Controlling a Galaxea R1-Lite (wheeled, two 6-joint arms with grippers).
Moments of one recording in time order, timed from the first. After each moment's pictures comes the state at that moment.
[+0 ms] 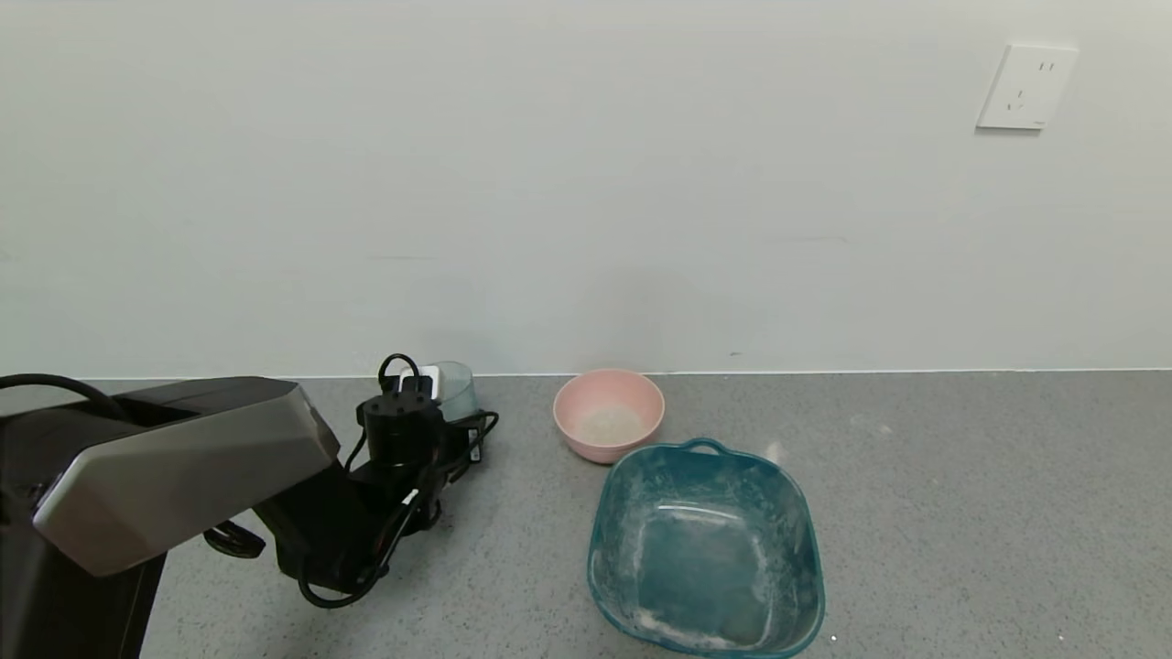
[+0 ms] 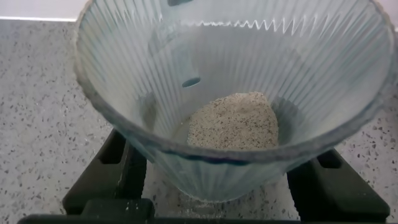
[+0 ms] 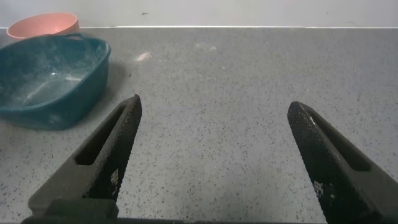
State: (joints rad) left arm -0.24 2.34 -0.85 -1.25 0.35 -0.06; right arm 0.00 0.00 0.00 -0.01 -0.01 0.04
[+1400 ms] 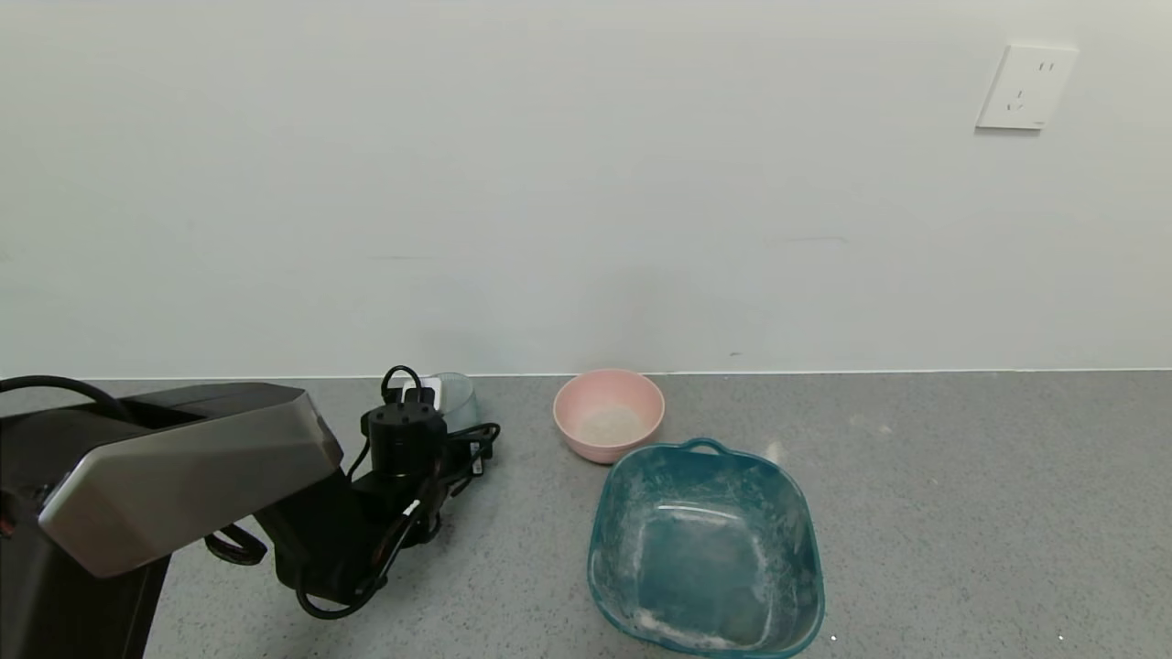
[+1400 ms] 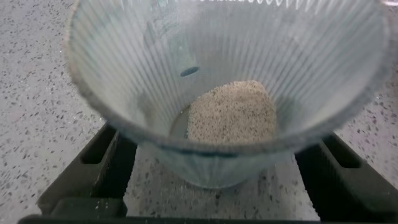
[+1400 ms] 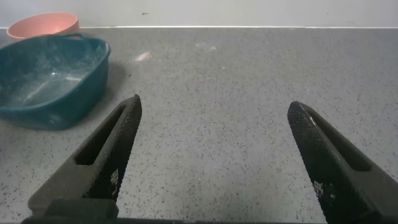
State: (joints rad) left arm -0.25 2.34 -0.81 -1.23 0.34 -0.09; right arm 0.00 0.00 0.00 -0.01 -0.01 0.04
